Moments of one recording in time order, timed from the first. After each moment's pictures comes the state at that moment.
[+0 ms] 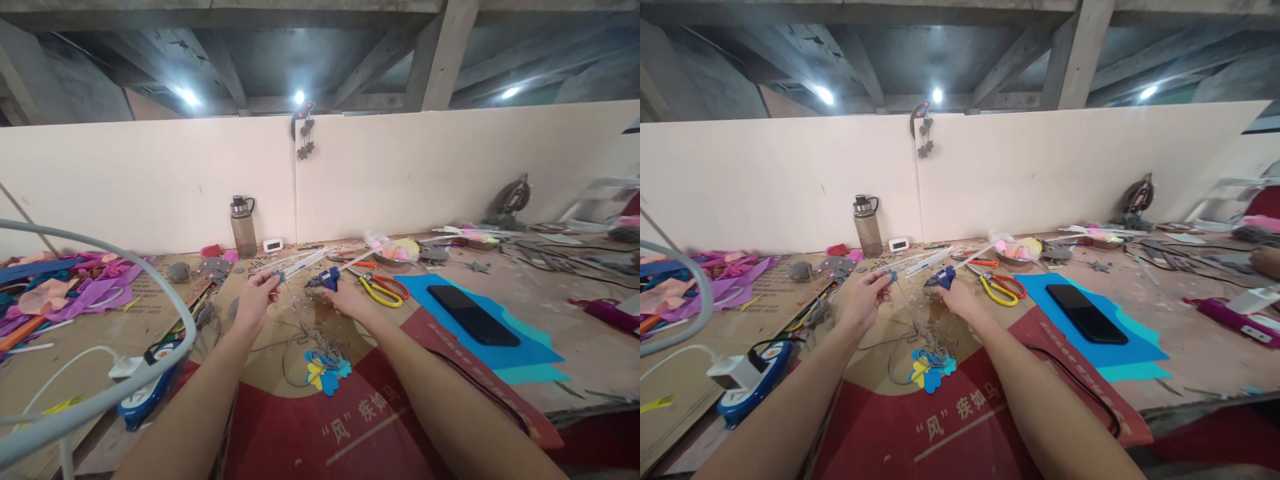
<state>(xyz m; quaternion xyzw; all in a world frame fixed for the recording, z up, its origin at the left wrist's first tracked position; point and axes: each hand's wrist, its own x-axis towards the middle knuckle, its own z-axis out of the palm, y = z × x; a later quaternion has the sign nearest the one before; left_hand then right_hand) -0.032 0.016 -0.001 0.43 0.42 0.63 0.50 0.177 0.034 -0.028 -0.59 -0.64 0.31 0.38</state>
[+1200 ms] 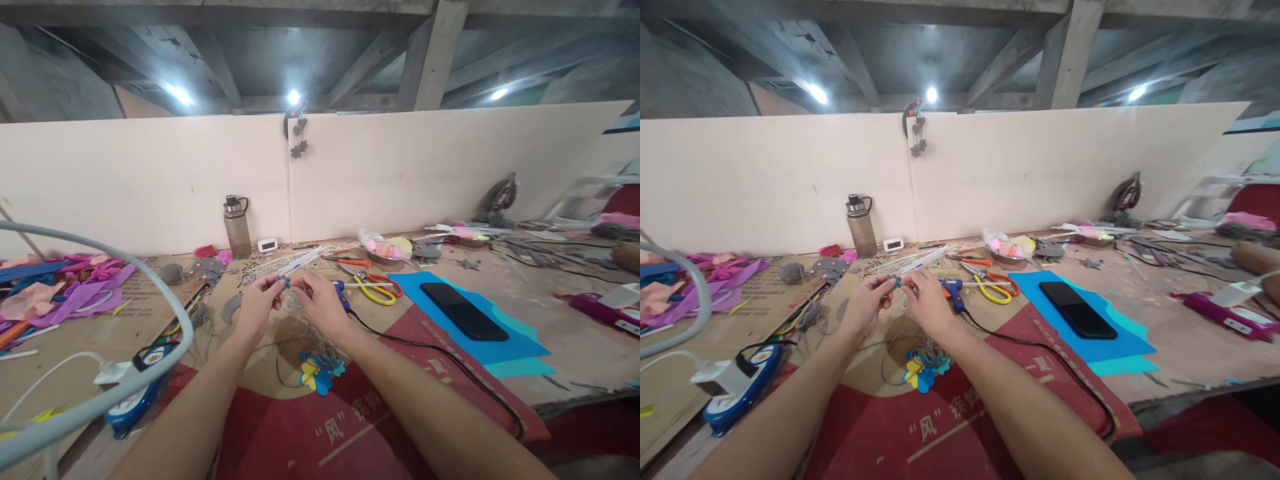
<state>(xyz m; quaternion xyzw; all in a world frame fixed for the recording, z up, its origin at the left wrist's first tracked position) -0.015 0.006 -0.003 0.50 0.43 0.58 0.48 0.133 -0.003 -0.001 -0.38 -0.75 0.16 0.51</state>
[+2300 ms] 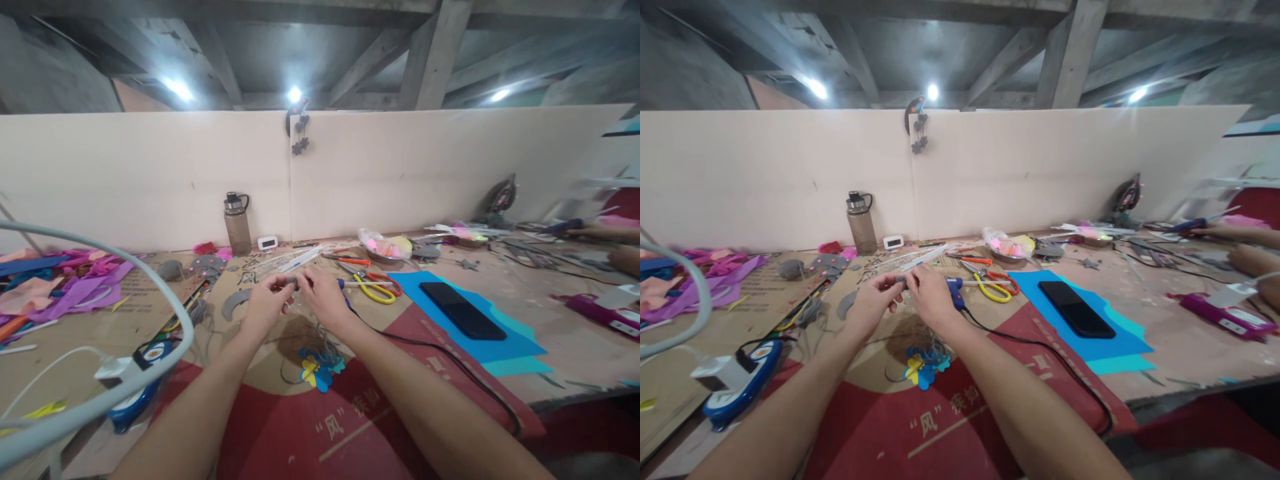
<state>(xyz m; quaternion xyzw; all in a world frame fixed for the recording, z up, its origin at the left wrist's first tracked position) -0.004 -0.010 0.008 0.59 0.46 0.52 0.40 0.134 0.003 0.009 -0.46 -0.76 0.04 0.45</state>
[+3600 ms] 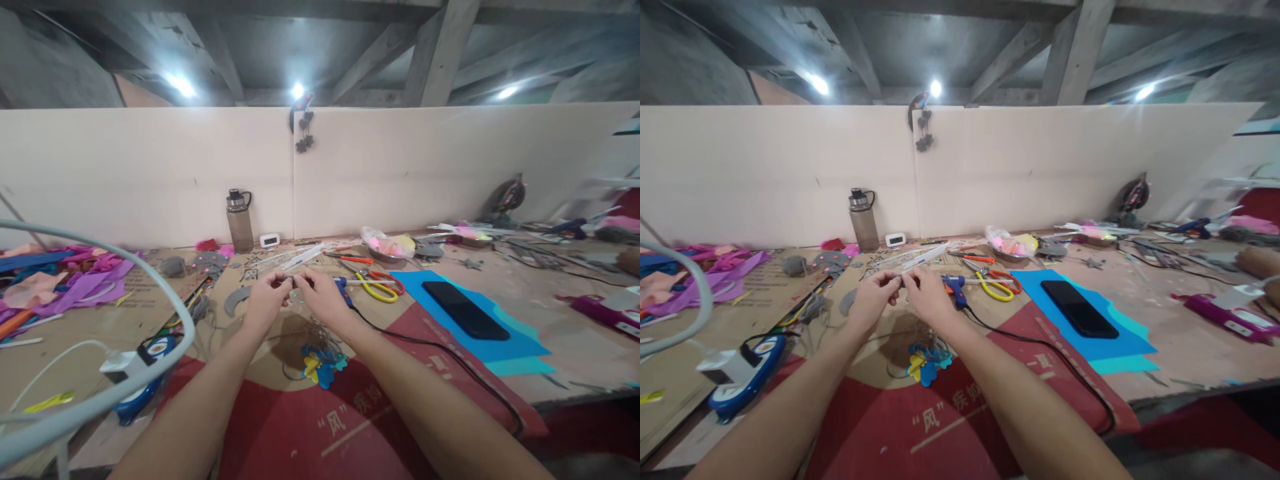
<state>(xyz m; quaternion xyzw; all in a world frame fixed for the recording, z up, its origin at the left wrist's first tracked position) -0.006 -0.007 0.006 0.56 0.48 0.55 0.39 0.129 -0.001 0.009 -0.43 -0.74 0.20 0.47</state>
